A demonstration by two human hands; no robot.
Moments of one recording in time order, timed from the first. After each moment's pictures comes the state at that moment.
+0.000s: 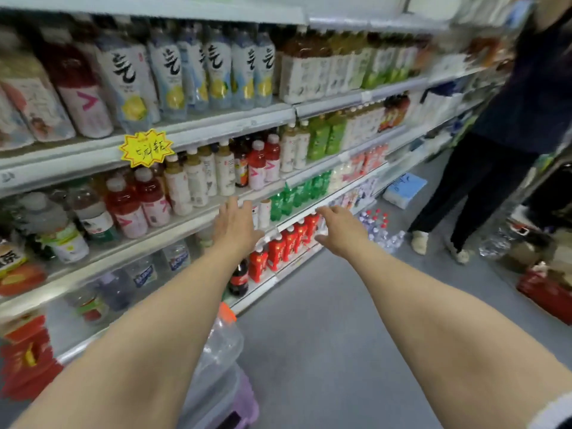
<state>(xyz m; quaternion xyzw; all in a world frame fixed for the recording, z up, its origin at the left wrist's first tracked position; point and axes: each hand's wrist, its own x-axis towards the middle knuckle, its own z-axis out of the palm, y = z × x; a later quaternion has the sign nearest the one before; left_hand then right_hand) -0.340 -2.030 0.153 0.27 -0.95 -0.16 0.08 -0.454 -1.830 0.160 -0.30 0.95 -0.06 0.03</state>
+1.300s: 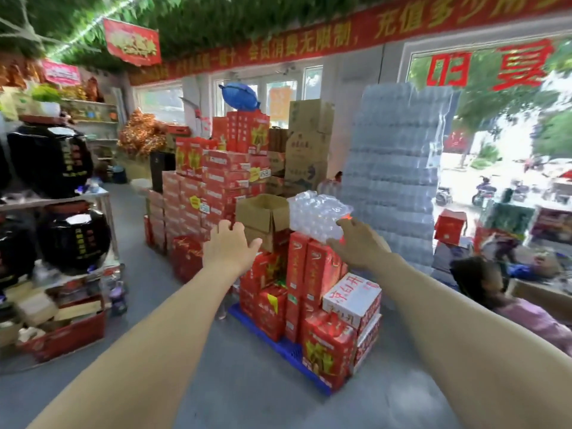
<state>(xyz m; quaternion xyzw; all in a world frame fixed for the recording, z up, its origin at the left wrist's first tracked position) -0.229 -0.932 0.326 -0.52 -0.81 -0.26 0.06 0.014 -0.821 0.343 0.54 0.83 -0.01 -0.18</state>
